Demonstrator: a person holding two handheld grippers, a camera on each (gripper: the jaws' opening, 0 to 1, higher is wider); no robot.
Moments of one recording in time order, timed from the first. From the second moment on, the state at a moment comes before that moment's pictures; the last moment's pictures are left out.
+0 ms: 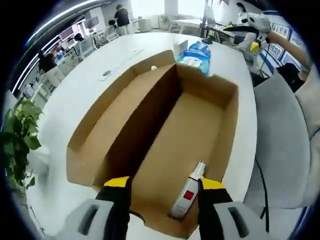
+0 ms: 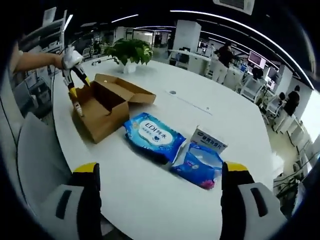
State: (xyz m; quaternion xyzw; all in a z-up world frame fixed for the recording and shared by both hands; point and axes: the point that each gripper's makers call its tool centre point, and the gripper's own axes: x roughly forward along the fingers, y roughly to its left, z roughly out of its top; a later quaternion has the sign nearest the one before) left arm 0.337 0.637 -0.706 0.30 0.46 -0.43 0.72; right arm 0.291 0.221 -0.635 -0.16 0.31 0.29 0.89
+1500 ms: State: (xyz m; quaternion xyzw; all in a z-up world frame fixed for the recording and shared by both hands) left arm 0.307 0.640 -0.777 0.42 0.51 -0.53 0.53; right arm 0.242 0.276 -0.656 -0.06 0.32 0.29 0.90
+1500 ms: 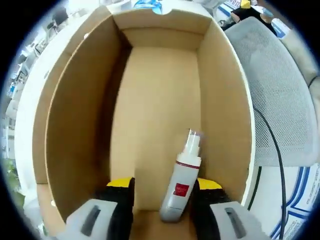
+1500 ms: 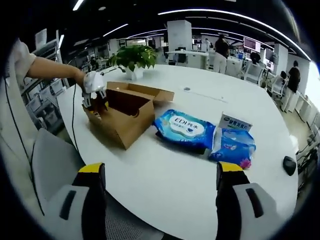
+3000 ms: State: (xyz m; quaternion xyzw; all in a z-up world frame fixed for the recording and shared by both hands) left arm 0.320 0.579 -0.718 0.44 0.36 -0.50 0.65; right arm 0.237 0.339 -0.646 0.02 0.30 0.33 0.89
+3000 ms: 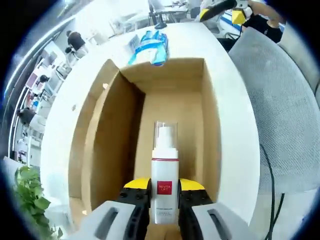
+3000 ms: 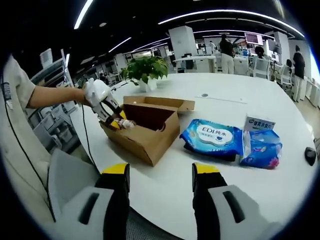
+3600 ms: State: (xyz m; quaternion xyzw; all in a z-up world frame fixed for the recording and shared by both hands) left arm 0.293 0.519 -0.677 0.42 0.28 -0.52 0.68; right arm 0.241 0.376 -0.639 0.04 0.29 0.35 0.89
